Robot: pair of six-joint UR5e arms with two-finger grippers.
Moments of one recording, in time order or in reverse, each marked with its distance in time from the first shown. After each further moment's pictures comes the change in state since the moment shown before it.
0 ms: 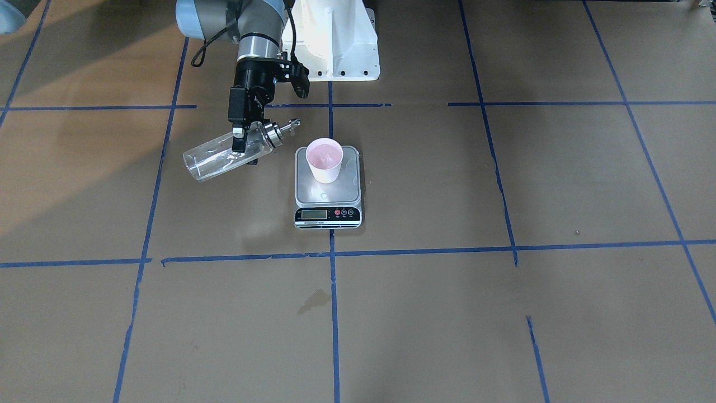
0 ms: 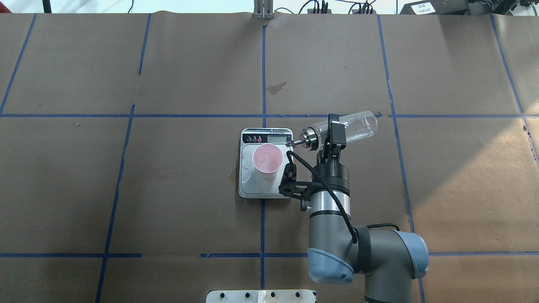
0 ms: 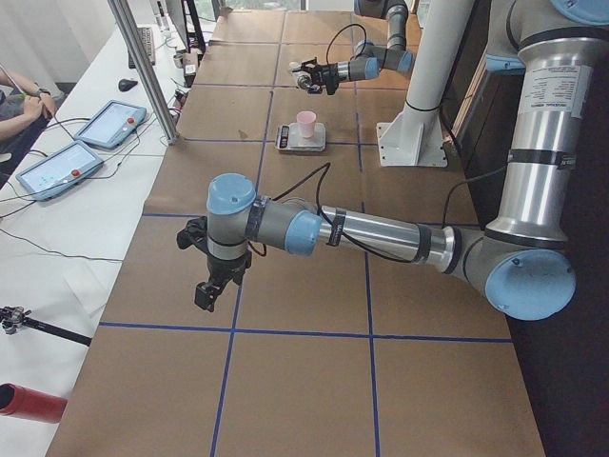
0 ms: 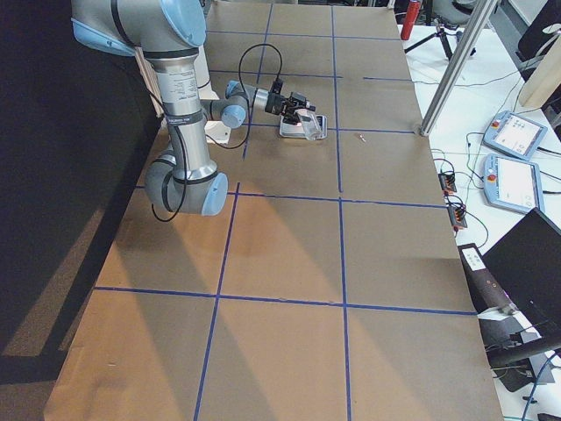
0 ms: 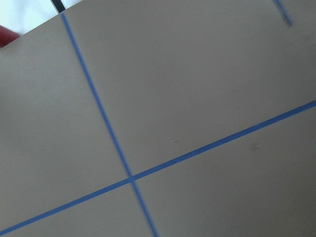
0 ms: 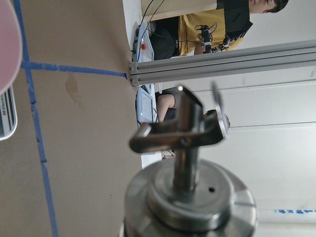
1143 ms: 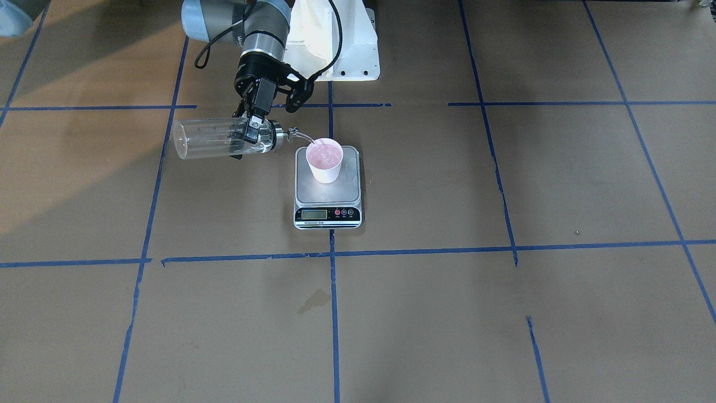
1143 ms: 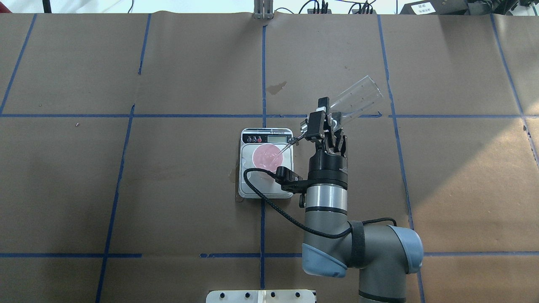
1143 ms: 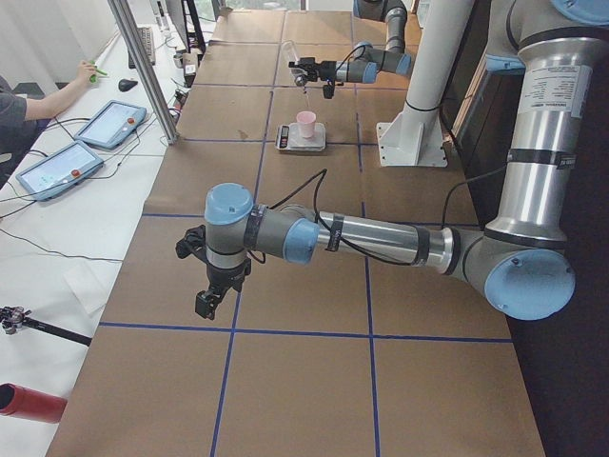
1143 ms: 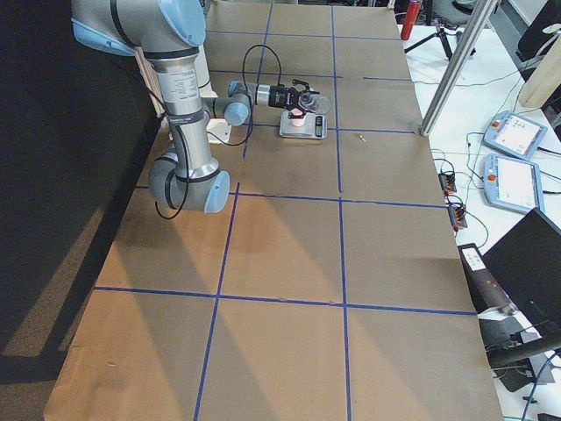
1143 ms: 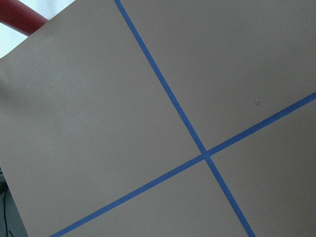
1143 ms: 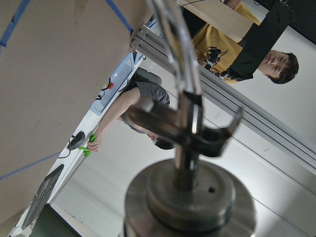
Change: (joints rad) left arm 0.001 -0.006 0.032 -0.012 -0.001 -0.004; right arm 0.018 0.025 -0.010 -0.017 -0.169 -0.663
